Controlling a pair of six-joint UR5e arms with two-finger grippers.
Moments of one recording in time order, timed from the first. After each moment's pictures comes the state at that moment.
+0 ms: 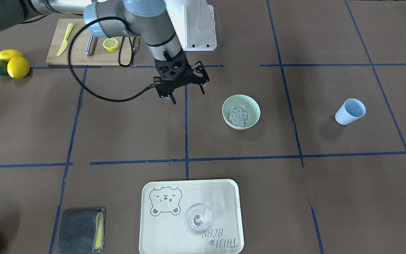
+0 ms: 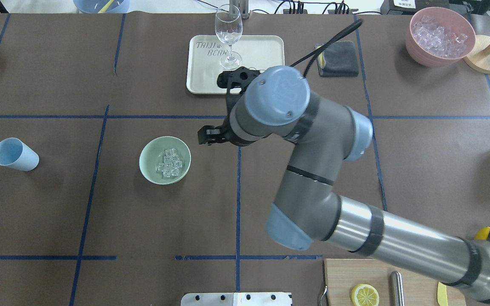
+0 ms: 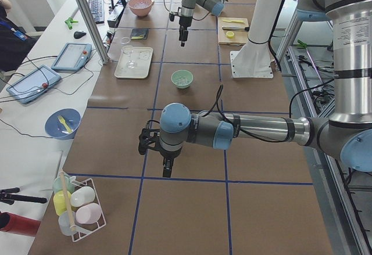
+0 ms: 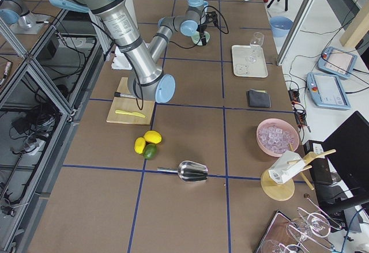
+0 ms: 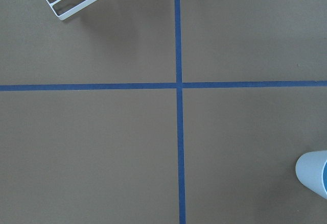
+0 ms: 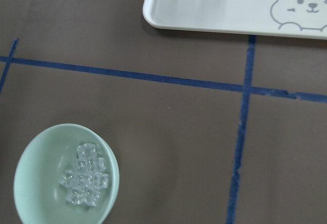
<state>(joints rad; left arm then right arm) -1.60 -1.42 -1.78 -1.71 -2.37 -0.10 0.49 -0.72 1.59 -1.42 1.77 1.15</state>
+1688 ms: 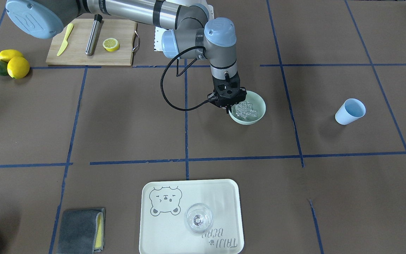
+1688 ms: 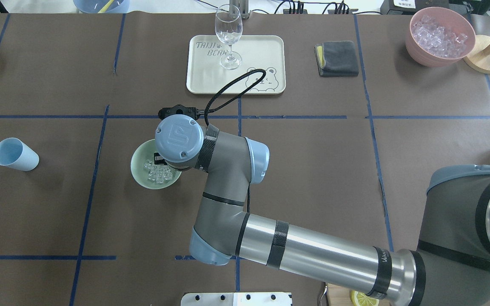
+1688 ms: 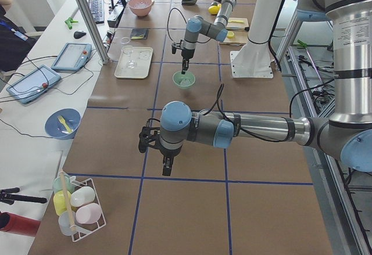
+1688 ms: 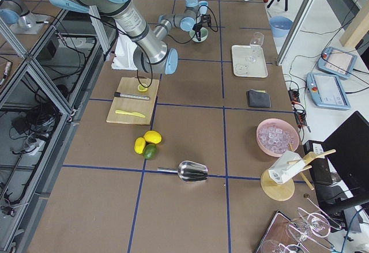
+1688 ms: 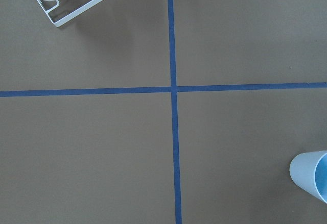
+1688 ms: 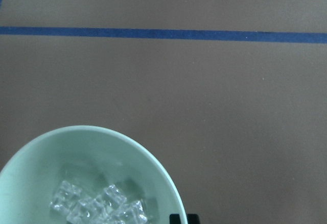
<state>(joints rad) -1.60 -1.42 -1.79 -1.71 -2.37 -0.10 0.39 -0.52 1.21 -1.27 1.69 1.25</state>
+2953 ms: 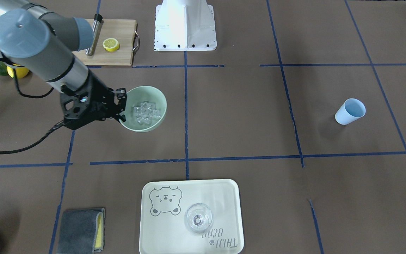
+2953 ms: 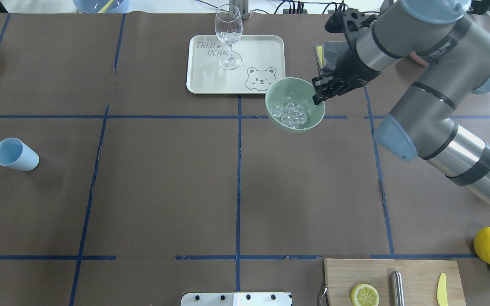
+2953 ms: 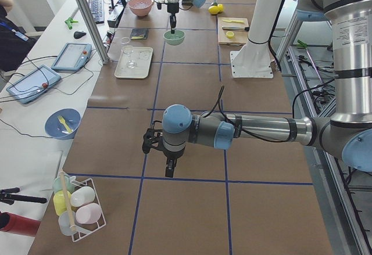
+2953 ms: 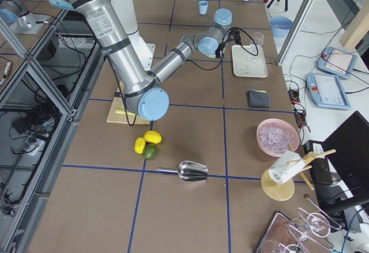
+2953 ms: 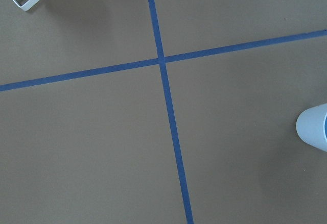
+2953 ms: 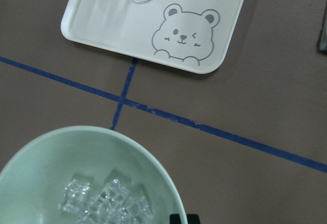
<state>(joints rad) -1.55 -1.40 -1.79 -1.66 -2.36 0.07 0.92 -1.09 1.75 -1.33 2.31 0.72</state>
